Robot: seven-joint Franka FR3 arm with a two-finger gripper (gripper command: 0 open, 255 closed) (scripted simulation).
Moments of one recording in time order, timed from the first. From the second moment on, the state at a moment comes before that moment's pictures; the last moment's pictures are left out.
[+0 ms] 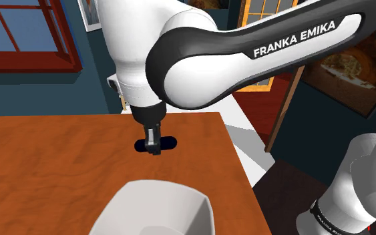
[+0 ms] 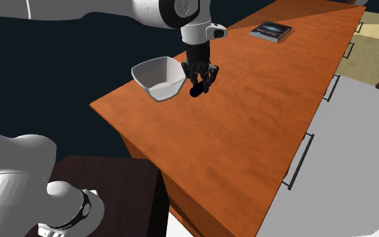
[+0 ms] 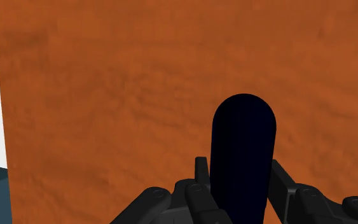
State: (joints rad) arm 0.26 0.00 0.53 -1.89 -0.18 1.88 -0.13
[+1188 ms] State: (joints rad) arm 0.30 -0.04 0.56 -1.73 -0.16 1.69 -0.10
